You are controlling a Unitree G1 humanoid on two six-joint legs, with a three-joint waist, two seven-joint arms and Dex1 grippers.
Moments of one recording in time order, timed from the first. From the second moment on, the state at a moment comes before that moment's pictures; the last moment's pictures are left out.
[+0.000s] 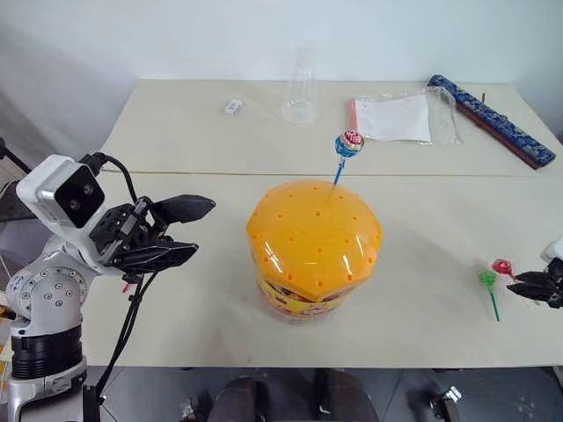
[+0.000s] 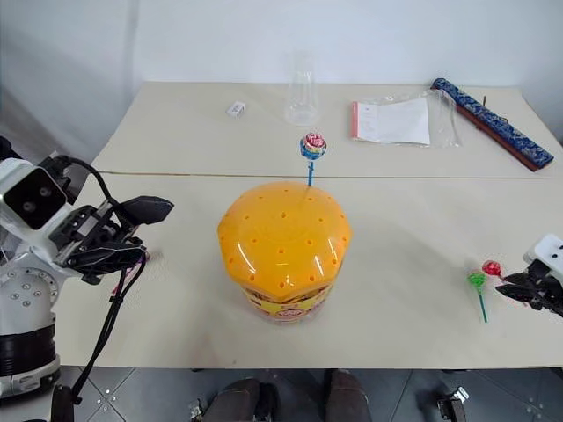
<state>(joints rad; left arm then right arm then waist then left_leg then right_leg) -0.37 0.65 0.37 -0.26 -1.19 0.64 -1.26 -0.11 -1.23 -0.22 0.52 0.31 0.17 1.20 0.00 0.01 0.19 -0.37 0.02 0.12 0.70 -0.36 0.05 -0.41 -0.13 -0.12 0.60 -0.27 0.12</state>
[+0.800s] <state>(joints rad) -0.21 0.66 0.50 -0.15 -1.13 0.58 -1.24 -0.76 -0.86 -0.10 -0.17 0.96 0.84 1.07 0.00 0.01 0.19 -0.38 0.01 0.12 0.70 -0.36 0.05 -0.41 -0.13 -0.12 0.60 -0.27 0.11</state>
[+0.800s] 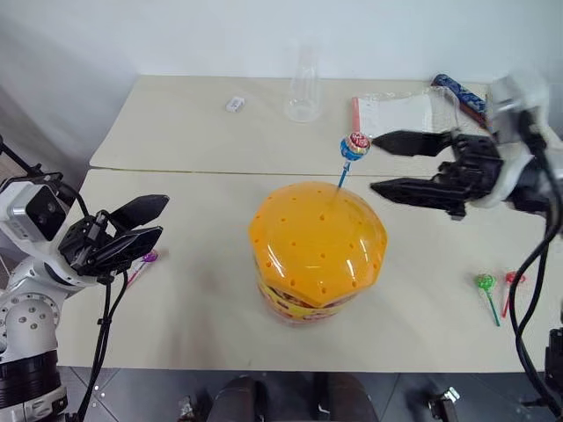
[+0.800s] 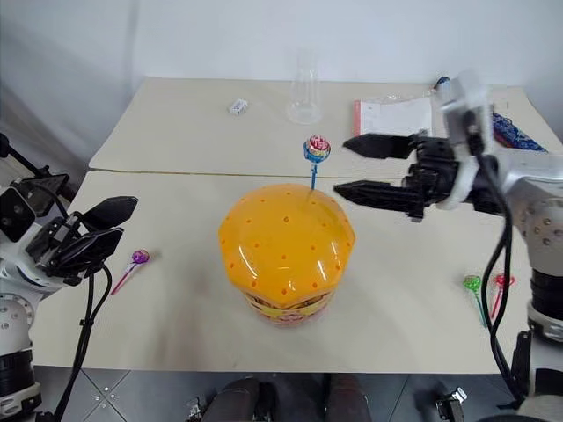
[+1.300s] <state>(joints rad) -0.20 0.64 0.51 -0.20 -1.17 0.58 -1.19 -0.84 -0.70 -0.05 -0.14 0.96 0.89 1.03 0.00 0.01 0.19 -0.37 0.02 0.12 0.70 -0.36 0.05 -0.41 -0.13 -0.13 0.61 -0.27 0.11</state>
